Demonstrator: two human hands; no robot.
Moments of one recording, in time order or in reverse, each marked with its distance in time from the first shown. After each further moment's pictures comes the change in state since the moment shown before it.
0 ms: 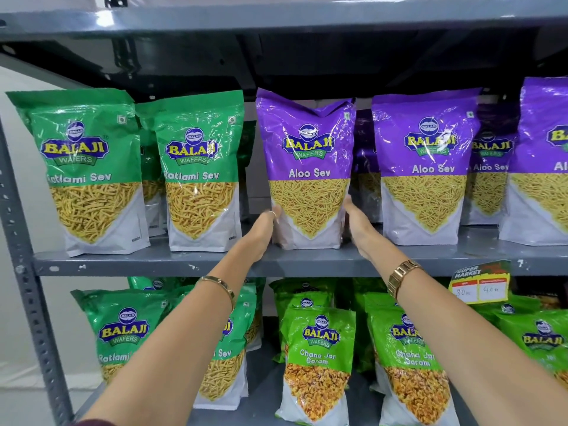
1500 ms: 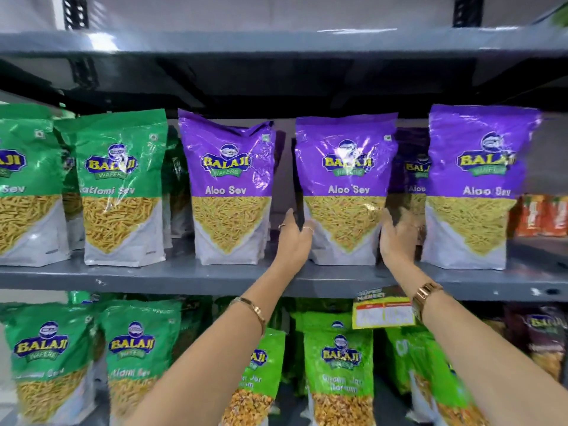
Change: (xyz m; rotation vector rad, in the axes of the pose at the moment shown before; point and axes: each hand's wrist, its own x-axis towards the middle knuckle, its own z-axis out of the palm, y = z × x) left_hand -0.034 0.010 0.208 0.308 0.135 0.498; right_hand 0.025 0.004 -0.209 -0.339 0.642 -0.422
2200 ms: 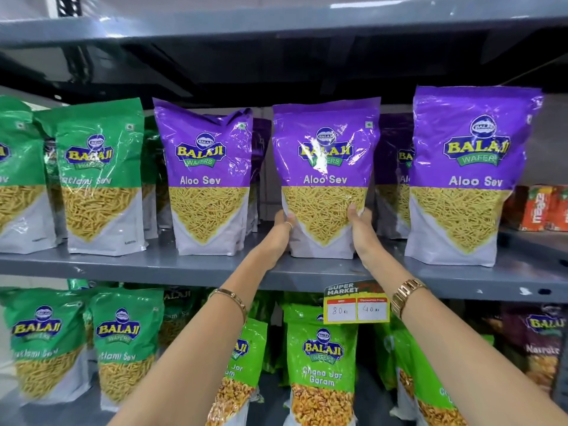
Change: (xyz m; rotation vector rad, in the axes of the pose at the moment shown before) left_hand 0.014 -0.009 0.022 -0.186 -0.197 -0.324; right_hand 0.004 0.013 0.015 0.440 -0.531 0.236
